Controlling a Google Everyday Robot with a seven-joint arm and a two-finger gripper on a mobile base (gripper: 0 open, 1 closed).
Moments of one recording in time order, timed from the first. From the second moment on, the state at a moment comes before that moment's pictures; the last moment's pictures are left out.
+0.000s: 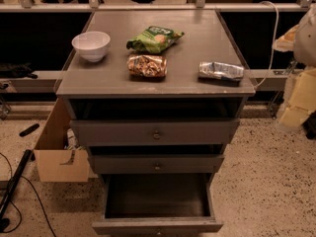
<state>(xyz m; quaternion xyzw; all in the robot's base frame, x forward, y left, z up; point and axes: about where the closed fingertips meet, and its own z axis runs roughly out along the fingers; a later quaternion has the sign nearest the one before) 0.438 -0.216 0.979 -0.60 0.78 -0.04 0.16</state>
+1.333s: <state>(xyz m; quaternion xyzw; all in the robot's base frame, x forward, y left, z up) 0.398 -0.220 0.888 -0.57 0.77 0.07 0.26</state>
